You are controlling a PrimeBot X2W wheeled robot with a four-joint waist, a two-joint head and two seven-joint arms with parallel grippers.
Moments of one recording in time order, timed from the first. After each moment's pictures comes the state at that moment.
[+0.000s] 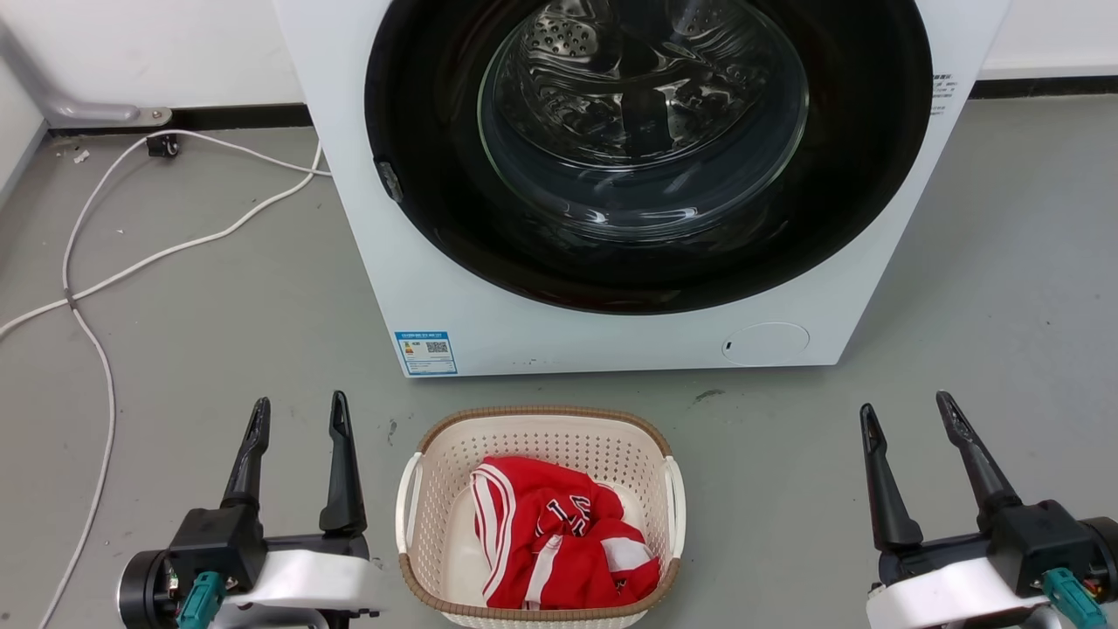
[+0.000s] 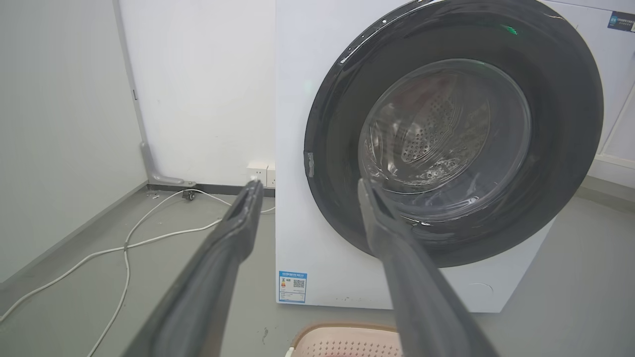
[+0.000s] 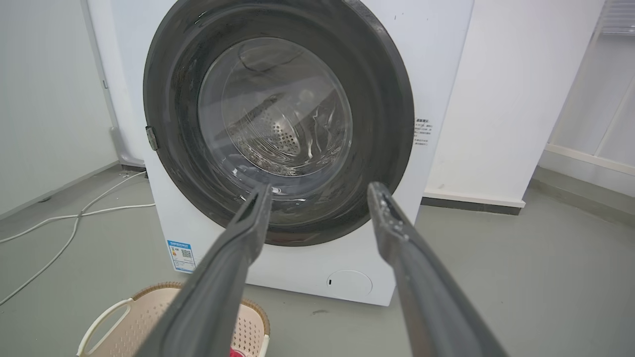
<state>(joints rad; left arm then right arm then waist) 0.02 0.05 0.00 -0.01 -0.14 0.01 -0.25 0.05 -0.05 0.00 -0.01 -0.02 0.13 -0.25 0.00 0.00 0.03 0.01</state>
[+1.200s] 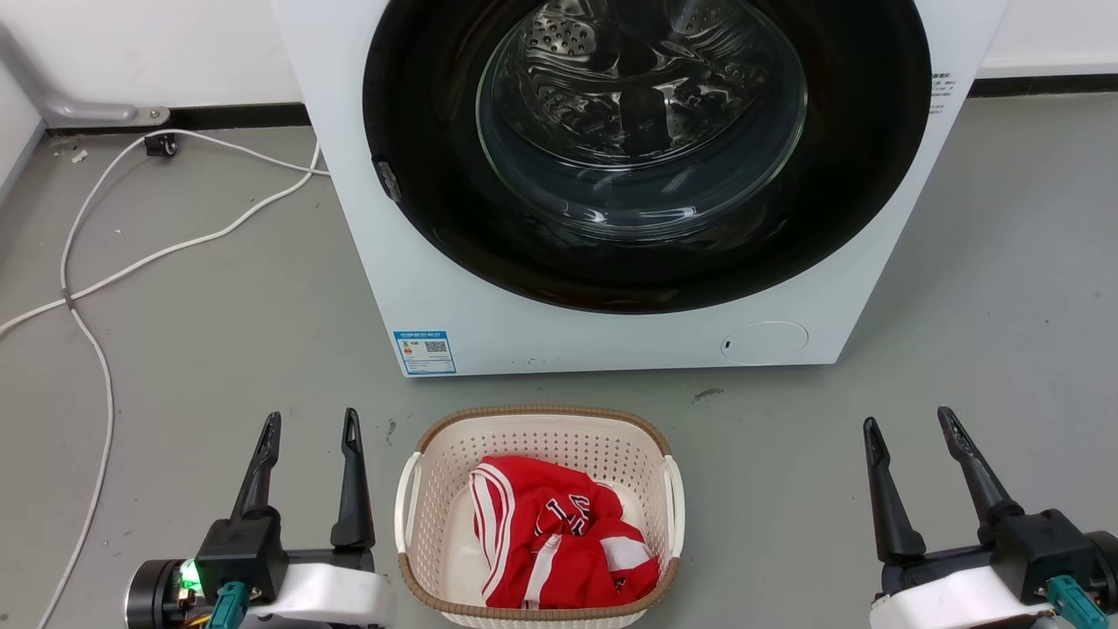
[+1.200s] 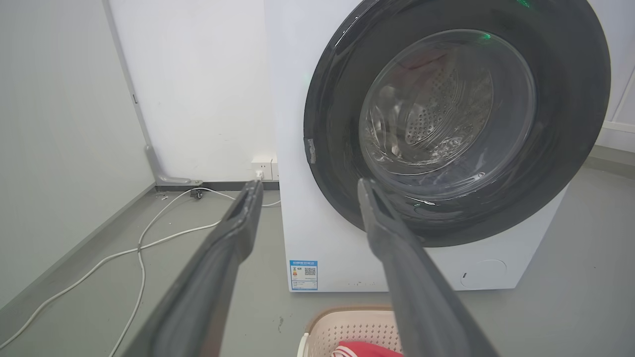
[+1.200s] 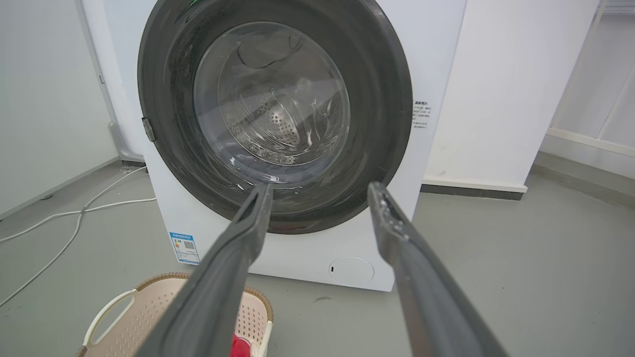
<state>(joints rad) 0.03 0.05 -0.01 0.02 -0.06 0.03 -0.26 0.06 -0.05 -0.02 0.02 -0.01 0.13 -0.26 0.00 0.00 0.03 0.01</state>
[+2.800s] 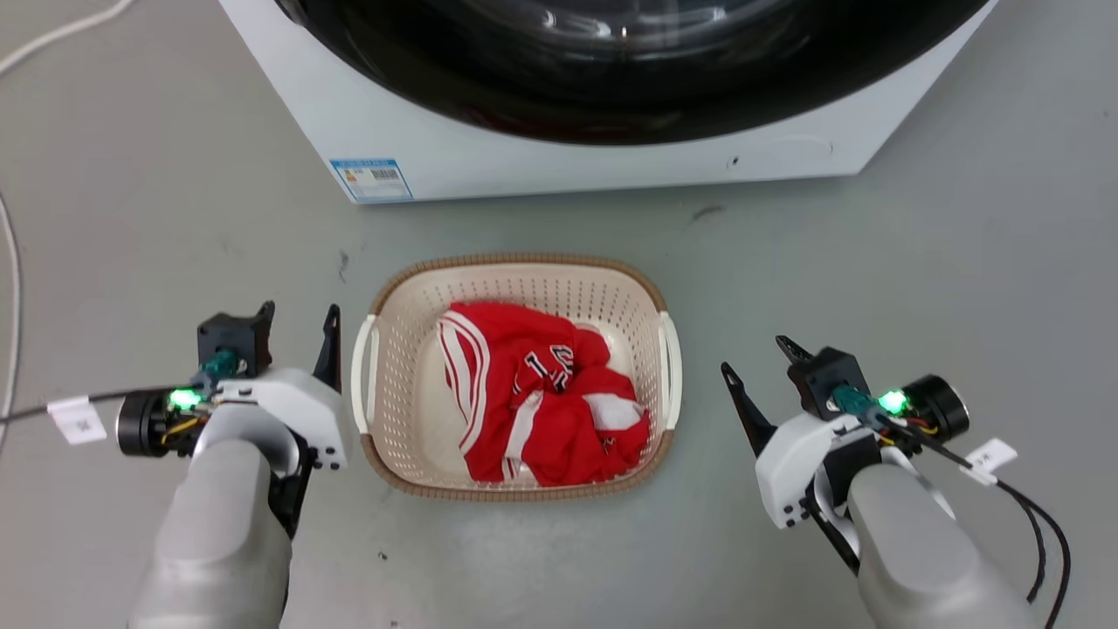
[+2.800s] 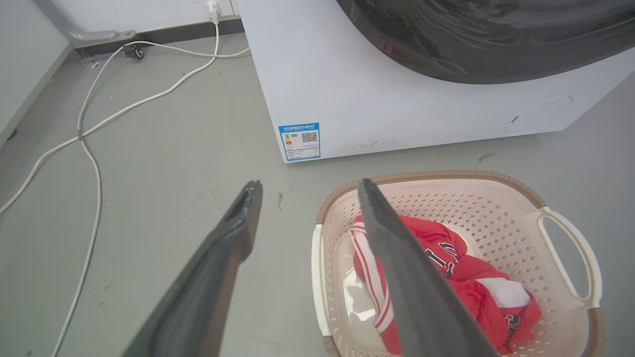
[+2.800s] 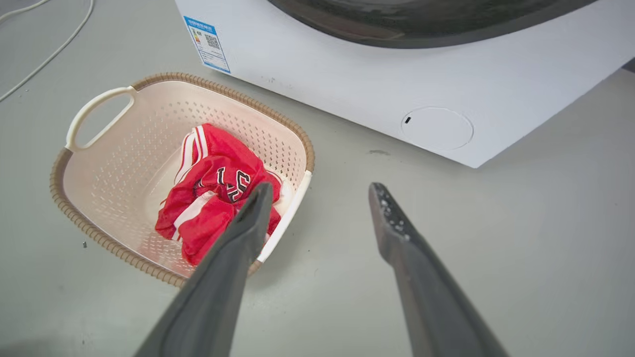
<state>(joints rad) -0.59 0.17 0.01 0.89 -0.06 -0.12 -0.26 -0.53 -0.05 0.22 0.88 -0.11 0.13 -0.26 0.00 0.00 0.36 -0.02</state>
